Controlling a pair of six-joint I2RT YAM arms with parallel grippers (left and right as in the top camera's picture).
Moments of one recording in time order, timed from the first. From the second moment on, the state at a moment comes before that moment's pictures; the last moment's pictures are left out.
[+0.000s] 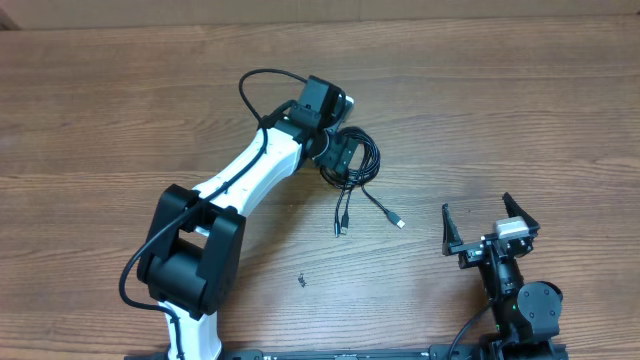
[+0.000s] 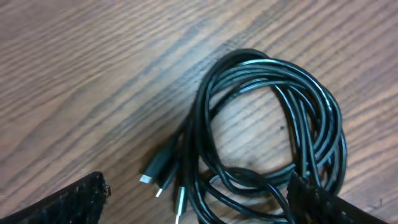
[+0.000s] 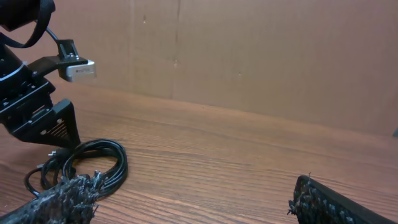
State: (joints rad) left arm -0.48 1.99 1.43 -0.51 0.04 0.00; right arm 0.10 0.01 0.02 -0.03 -0.06 -0.11
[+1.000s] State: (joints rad) left arm -0.49 2.11 1.43 -0.35 0.02 0.12; right arm 0.10 0.01 0.02 -0.03 -0.06 -0.11
